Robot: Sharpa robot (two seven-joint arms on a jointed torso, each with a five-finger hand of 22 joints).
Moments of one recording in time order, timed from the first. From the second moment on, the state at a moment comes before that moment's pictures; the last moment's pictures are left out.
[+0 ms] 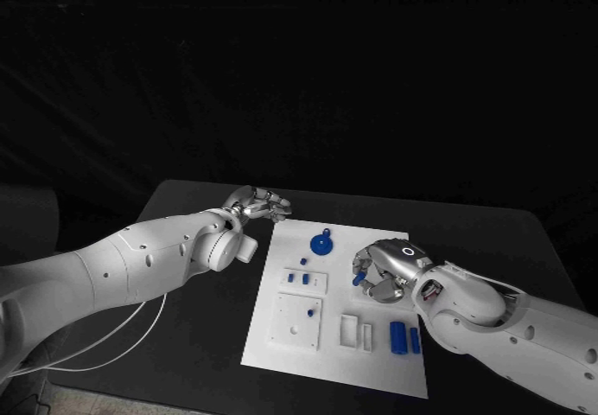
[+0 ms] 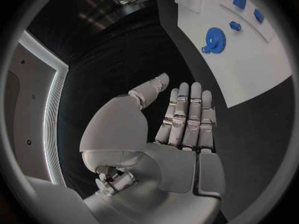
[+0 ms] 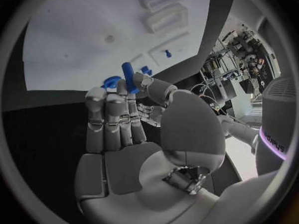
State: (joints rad) left arm 1.22 -0.66 -0.08 1.13 -0.31 -0.33 0.20; left_hand 1.15 -0.13 0.63 -0.25 0.07 0.87 0.16 0.31 0.48 1.17 0.14 0.08 0.12 0.86 0.13 0.64 0.20 0.04 0.57 0.03 0.61 1.20; right arm 1.04 -0.74 -0.01 1.51 -1.80 -0.39 -0.18; right_hand 1.17 -0.24 0.89 -0.18 0.05 1.05 0.10 0.39 0.47 1.28 0.03 0.19 0.31 1.30 -0.08 1.15 0.81 0.19 1.22 -0.05 0.95 1.31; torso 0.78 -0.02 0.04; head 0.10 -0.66
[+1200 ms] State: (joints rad) left arm 1.22 -0.60 -0.08 1.11 -0.31 -0.33 0.20; left_hand 1.14 -0.13 0.63 -0.25 0.07 0.87 0.16 0.31 0.48 1.17 0.14 0.08 0.12 0.86 0.13 0.64 0.21 0.04 0.57 0.03 0.61 1.20; right arm 0.96 -0.47 -0.10 1.46 -1.91 -0.38 -0.20; right_hand 1.17 -0.24 0.90 -0.18 0.05 1.05 0.09 0.39 0.49 1.28 0.02 0.19 0.32 1.30 -0.08 1.15 0.81 0.19 1.23 -0.05 0.96 1.31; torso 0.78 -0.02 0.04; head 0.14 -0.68
